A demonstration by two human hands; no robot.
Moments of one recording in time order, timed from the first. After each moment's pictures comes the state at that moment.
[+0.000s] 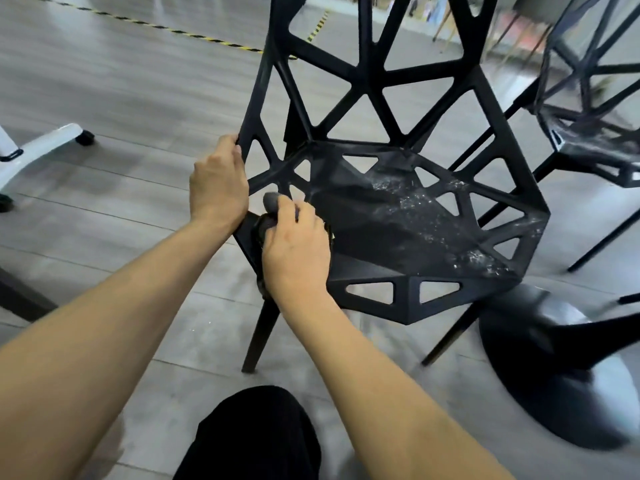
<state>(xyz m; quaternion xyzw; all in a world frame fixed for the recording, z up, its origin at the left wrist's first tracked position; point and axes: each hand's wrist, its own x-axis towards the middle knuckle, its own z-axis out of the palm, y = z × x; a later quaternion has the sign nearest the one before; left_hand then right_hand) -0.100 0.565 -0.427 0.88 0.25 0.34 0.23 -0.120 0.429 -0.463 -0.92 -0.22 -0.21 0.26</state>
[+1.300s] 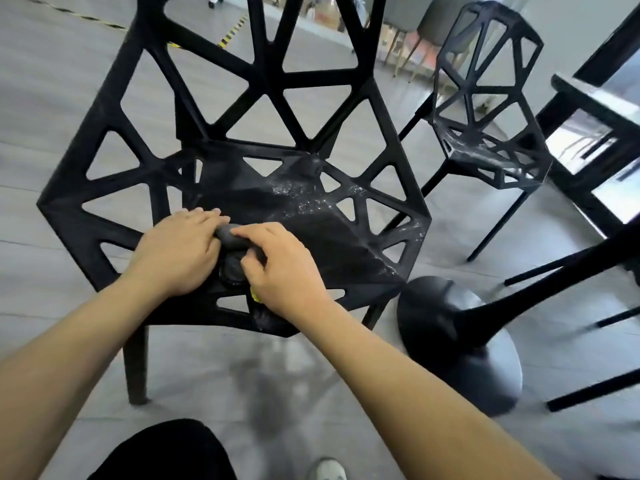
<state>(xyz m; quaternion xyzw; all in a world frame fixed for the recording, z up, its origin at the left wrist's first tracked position) -0.087 0.477 -0.461 0.99 0.05 0.05 0.12 -0.065 0.301 -0.447 -0.88 -0.34 -0.03 0.33</state>
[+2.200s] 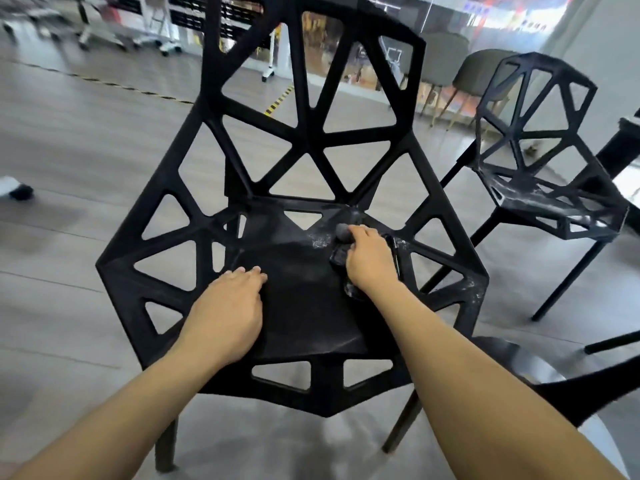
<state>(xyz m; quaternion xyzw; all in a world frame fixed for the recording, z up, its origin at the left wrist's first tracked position) -0.084 0.458 -0.465 0.97 0.11 0.08 0.17 0.120 0.280 -0.466 -0.96 -0.20 -0.05 0.20</state>
